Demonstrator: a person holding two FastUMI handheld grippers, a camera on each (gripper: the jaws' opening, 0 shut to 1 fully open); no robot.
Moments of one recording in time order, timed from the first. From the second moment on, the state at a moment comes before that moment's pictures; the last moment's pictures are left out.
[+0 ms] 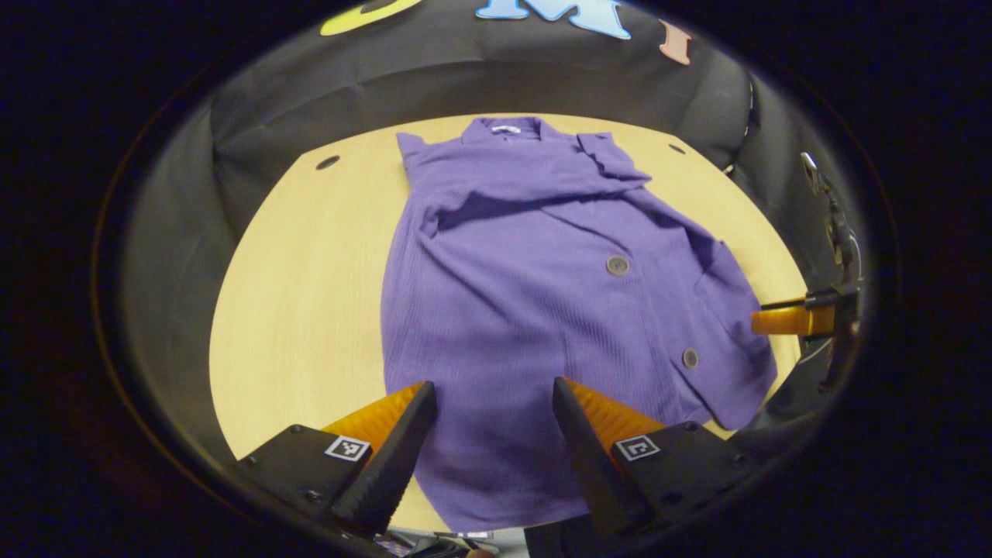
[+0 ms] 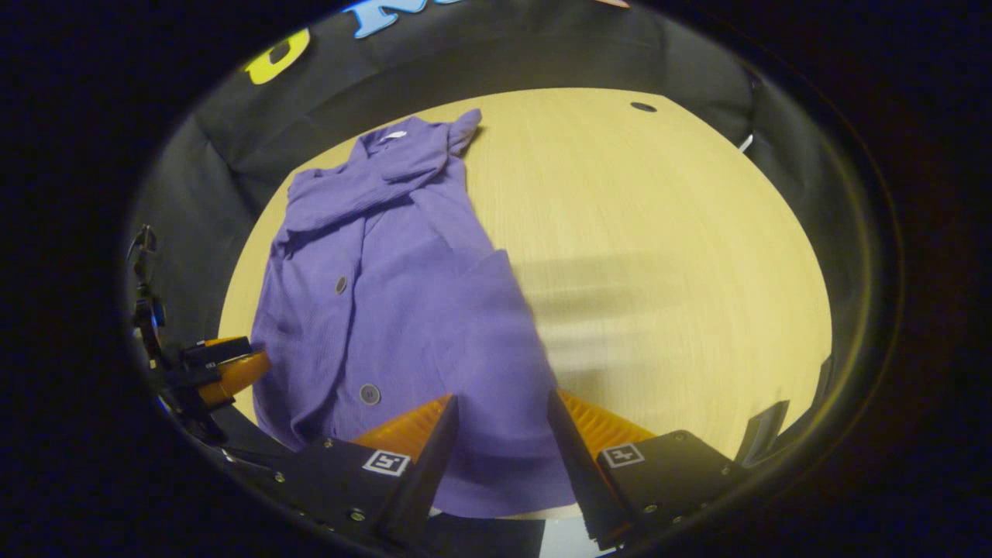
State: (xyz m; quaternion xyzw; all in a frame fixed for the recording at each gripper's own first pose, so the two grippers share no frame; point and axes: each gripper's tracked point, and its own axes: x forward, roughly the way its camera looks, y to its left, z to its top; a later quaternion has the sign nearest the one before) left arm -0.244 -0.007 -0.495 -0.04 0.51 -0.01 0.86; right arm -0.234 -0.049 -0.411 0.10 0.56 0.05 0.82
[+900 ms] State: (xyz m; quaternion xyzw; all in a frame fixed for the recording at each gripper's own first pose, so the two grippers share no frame) left arm -0.295 0.001 -0.530 -0.04 0.57 0.00 0.82; right arm -0.268 -0.038 -0.436 -0.03 0.65 0.06 0.76
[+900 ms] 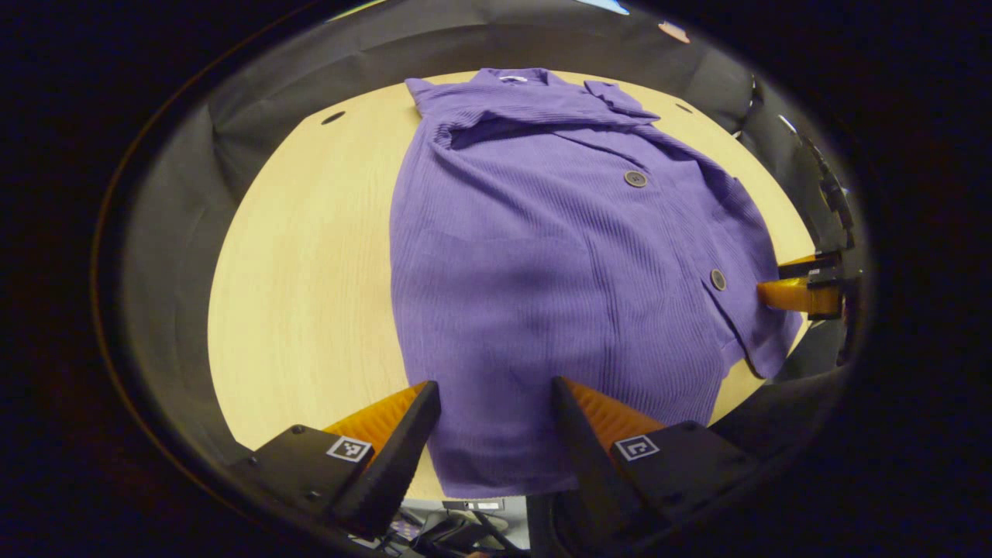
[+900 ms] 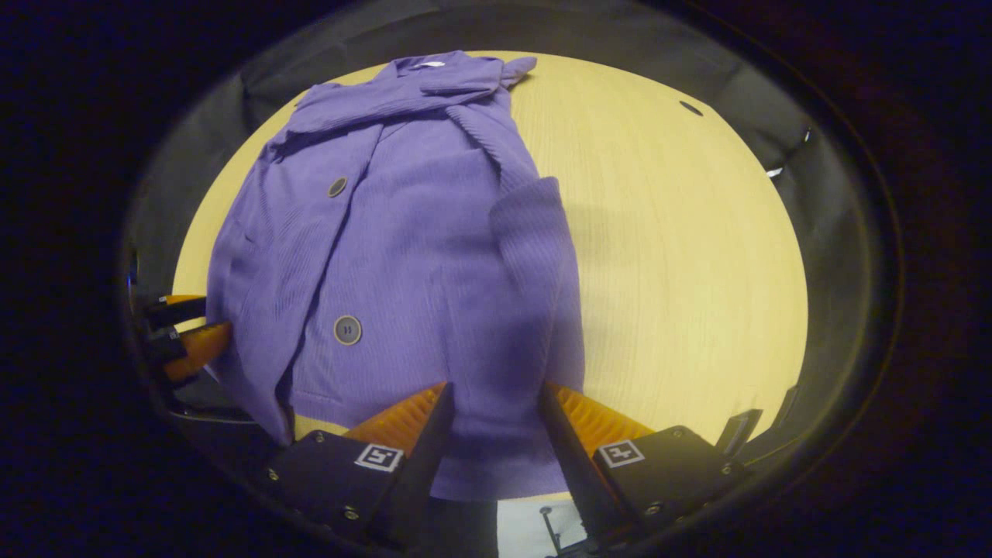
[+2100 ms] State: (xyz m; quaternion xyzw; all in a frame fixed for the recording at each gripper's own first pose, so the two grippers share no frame) left arm -0.272 -0.003 -0.526 -0.05 0.57 0.00 0.82; right arm -0.252 -0.030 -0.432 -0.02 0.66 0.04 0.75
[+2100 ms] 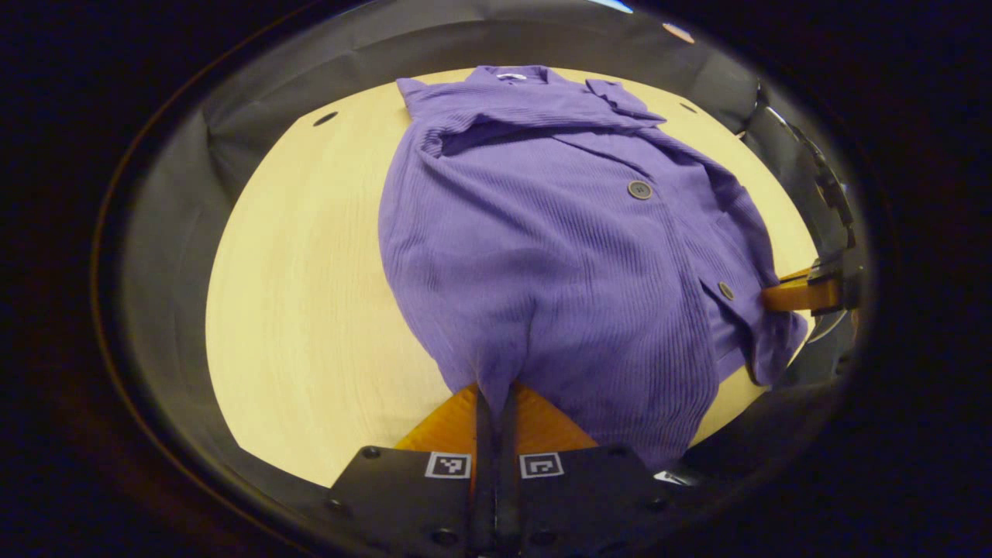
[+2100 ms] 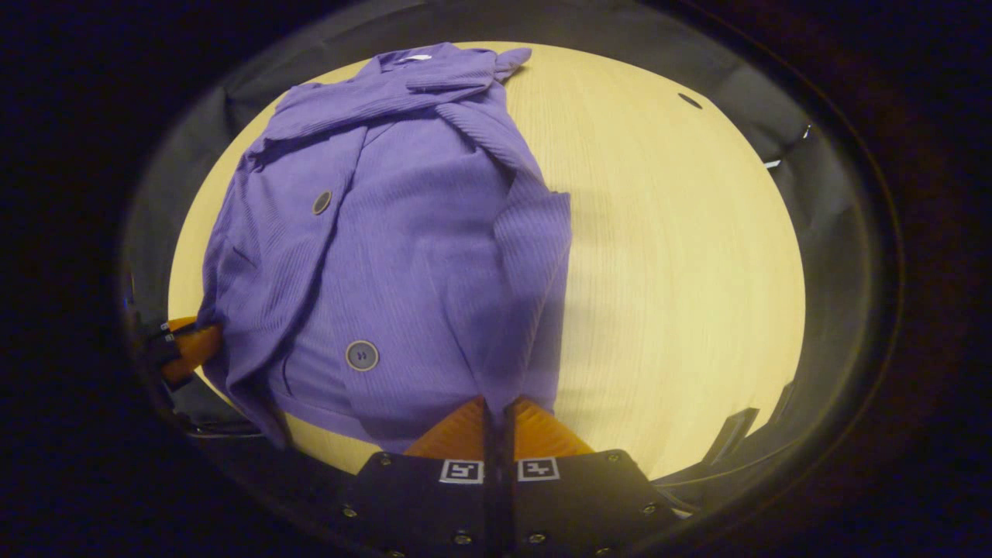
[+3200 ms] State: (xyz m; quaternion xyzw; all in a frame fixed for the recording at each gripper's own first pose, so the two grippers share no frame) left arm -0.131 0.042 -0.435 -0.07 0.45 0.04 0.89; right arm -0.106 0.019 -0.324 0.11 0.53 0.07 0.84
